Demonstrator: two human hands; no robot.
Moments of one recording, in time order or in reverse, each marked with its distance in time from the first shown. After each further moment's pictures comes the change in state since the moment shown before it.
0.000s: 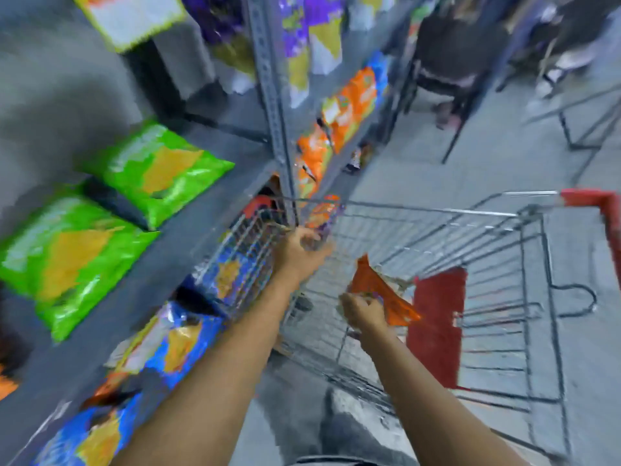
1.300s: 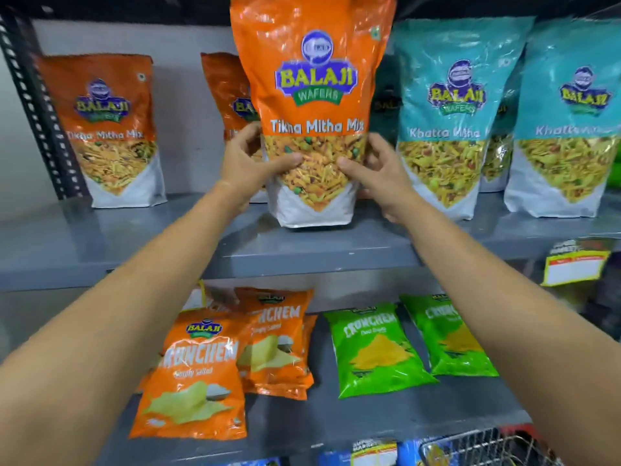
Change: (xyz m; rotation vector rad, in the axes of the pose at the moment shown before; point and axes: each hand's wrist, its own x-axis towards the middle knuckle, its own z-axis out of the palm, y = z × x) left_hand -0.213 0.131 -0.535 -0.078 1.019 0.506; right_hand -0.416 -0.268 0.361 -0.062 -1.524 -1.231
